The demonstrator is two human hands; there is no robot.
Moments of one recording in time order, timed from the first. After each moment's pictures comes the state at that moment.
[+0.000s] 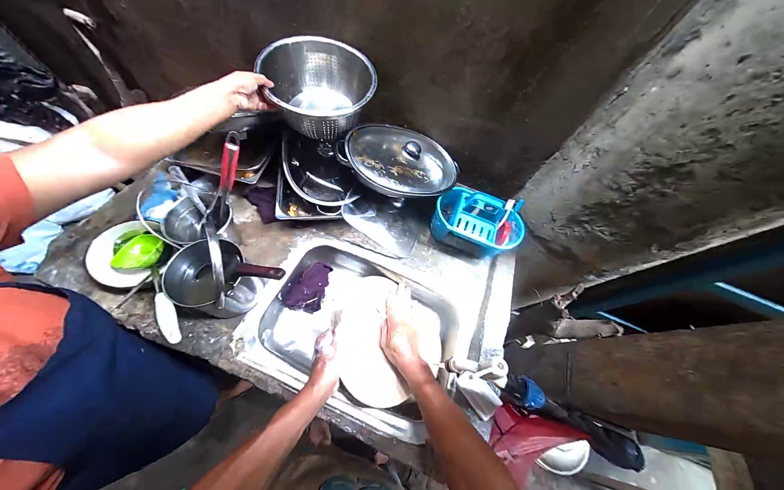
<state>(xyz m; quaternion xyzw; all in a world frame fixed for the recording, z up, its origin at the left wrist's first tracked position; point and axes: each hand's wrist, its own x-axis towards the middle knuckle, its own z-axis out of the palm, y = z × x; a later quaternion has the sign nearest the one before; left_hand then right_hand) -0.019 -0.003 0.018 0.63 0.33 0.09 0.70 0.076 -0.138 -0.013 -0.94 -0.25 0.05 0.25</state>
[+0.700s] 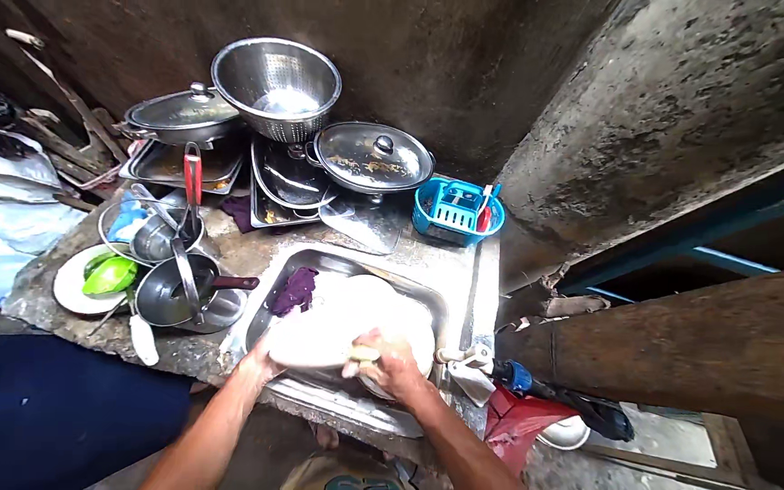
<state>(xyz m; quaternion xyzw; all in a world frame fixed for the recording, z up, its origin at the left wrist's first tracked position) -0.009 0.108 0.008 0.40 0.31 -0.13 0.85 0.037 -0.162 0.065 -0.77 -0.40 -0.07 0.49</state>
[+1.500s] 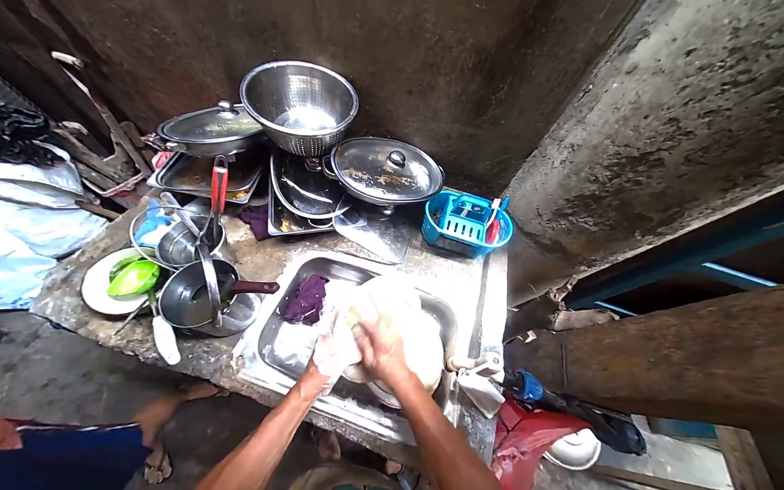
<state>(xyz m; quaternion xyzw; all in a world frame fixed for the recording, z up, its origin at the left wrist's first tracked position) -0.018 0.020 0.029 0.62 0.14 0.07 0.77 0.053 -0.116 0.029 -0.82 -0.32 -0.12 0.46</state>
